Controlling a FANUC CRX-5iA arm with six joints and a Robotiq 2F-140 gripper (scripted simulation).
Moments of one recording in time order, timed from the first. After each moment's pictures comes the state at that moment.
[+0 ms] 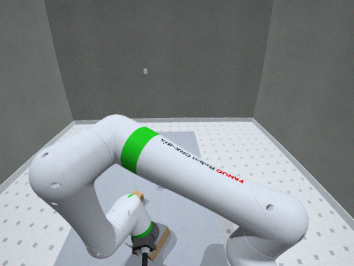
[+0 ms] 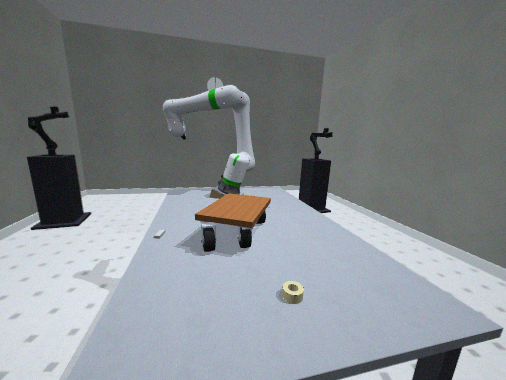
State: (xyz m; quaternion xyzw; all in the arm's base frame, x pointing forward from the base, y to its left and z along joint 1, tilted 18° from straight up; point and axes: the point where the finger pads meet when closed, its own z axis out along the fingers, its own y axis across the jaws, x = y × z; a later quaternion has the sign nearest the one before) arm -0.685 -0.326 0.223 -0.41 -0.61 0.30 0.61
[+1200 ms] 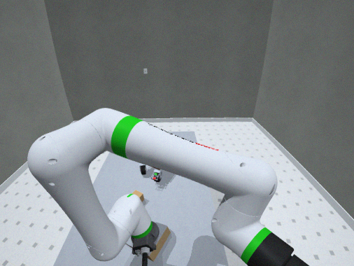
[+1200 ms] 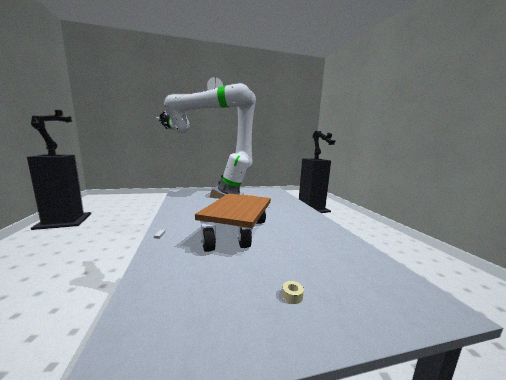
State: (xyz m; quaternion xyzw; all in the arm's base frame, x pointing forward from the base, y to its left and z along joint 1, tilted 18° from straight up) arm -0.603 -0.496 0.246 -0.31 -0.68 0.48 0.46
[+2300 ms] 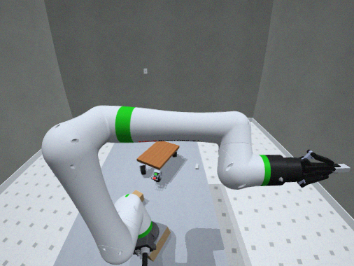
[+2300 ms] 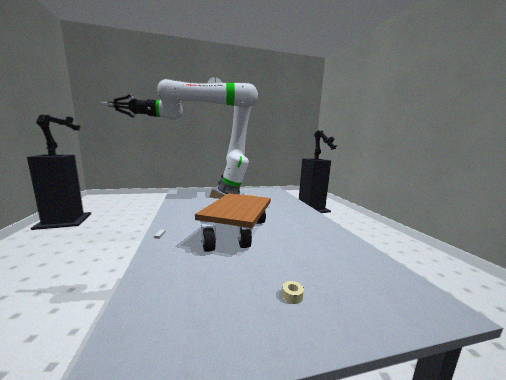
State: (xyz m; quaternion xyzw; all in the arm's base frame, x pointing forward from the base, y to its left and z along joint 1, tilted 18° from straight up) arm -0.256 -0.764 0.283 -0.07 -0.79 0.61 0.10
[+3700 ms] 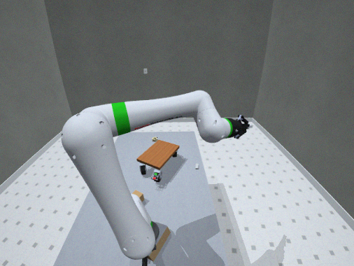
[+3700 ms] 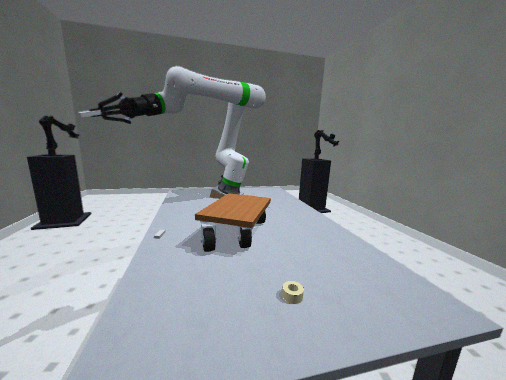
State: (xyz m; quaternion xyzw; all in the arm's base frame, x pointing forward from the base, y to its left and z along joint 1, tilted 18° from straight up) arm 0.235 -0.720 0.293 0.17 -0.81 0.52 -0.21
